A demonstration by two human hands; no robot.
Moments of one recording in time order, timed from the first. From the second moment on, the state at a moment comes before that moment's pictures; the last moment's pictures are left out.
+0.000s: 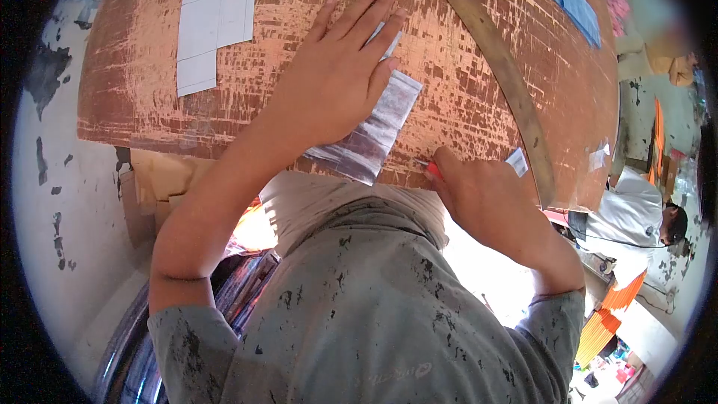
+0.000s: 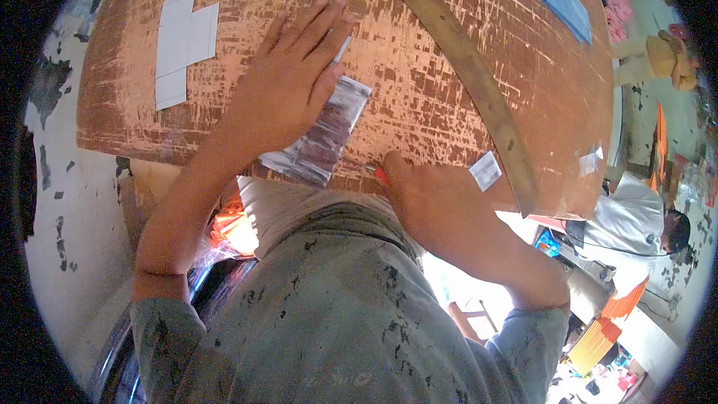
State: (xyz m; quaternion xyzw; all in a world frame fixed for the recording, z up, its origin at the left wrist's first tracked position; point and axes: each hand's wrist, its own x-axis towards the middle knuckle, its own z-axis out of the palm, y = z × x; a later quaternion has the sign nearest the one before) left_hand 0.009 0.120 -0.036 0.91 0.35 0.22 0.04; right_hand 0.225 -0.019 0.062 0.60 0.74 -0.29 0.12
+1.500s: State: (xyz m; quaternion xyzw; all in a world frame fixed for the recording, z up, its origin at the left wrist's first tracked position) left_hand 0.008 0.121 -0.041 0.91 0.35 0.23 0.03; right_hand 0.206 0.001 0.058 0.55 0.78 -0.27 0.10
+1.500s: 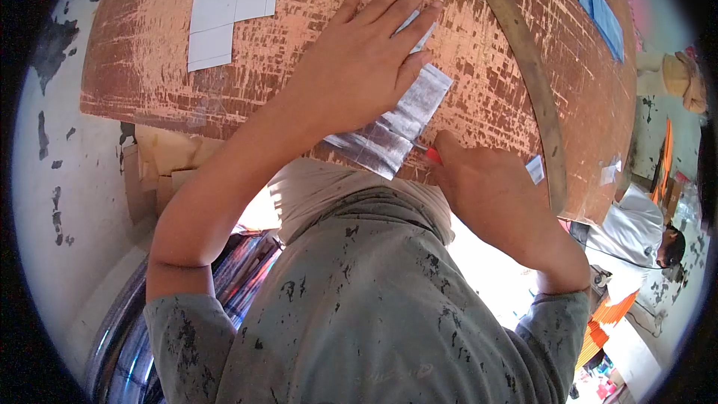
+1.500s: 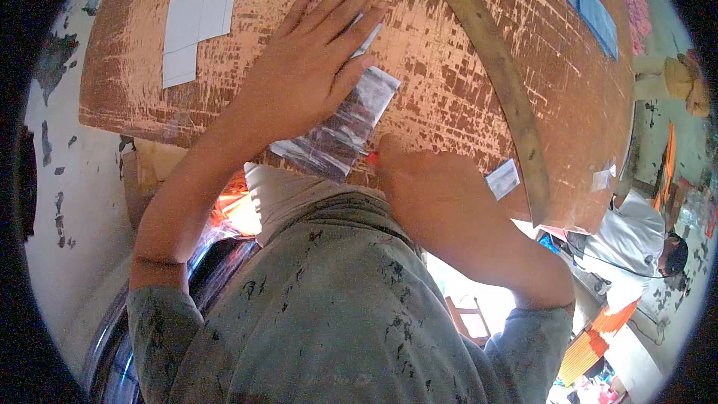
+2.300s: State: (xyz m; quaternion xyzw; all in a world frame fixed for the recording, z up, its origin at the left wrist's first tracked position) left_hand 0.007 0.120 -0.039 0.91 0.35 0.22 0.07; right_hand 0.231 -0.015 0.063 0.59 0.75 -0.29 0.11
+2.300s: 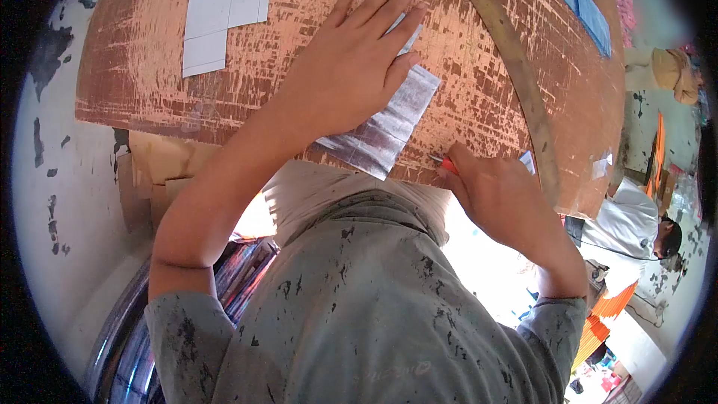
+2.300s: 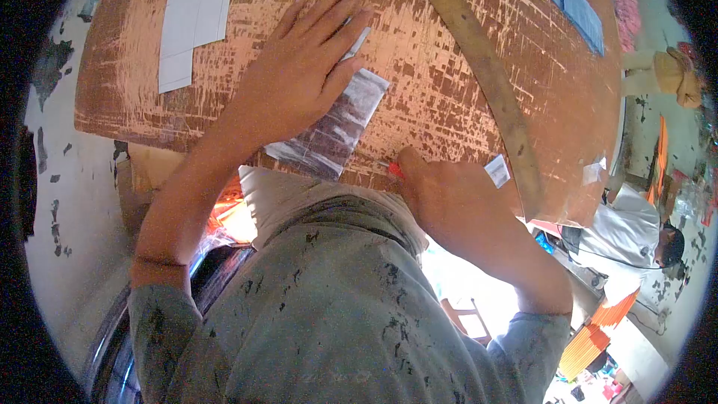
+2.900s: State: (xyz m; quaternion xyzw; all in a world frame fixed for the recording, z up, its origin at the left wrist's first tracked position) left_hand 0.006 0.120 -0.041 0.90 0.35 0.23 0.10; right_hand 0.202 0.001 0.054 0.56 0.77 -0.29 0.06
